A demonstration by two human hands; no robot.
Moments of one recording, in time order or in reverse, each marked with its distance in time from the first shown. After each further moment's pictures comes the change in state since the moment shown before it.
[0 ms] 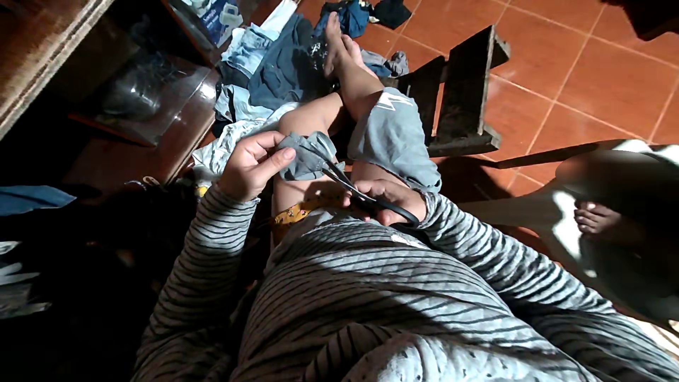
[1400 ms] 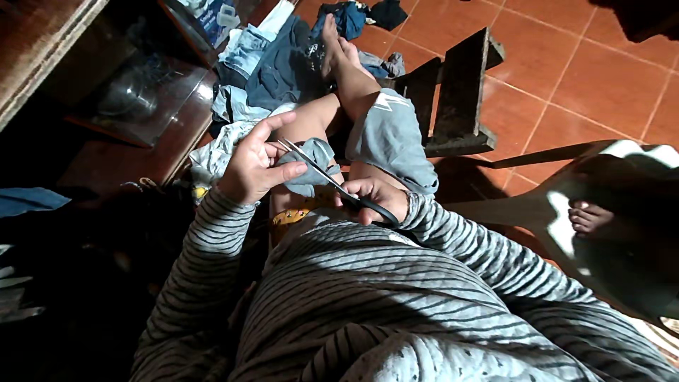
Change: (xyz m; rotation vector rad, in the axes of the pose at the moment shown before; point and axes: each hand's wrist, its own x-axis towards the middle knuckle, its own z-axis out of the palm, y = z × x) left_hand 0.004 0.016 0.012 -0.009 0.007 -0.145; right_hand 0.019 -0.007 0.016 0.065 0.094 0.023
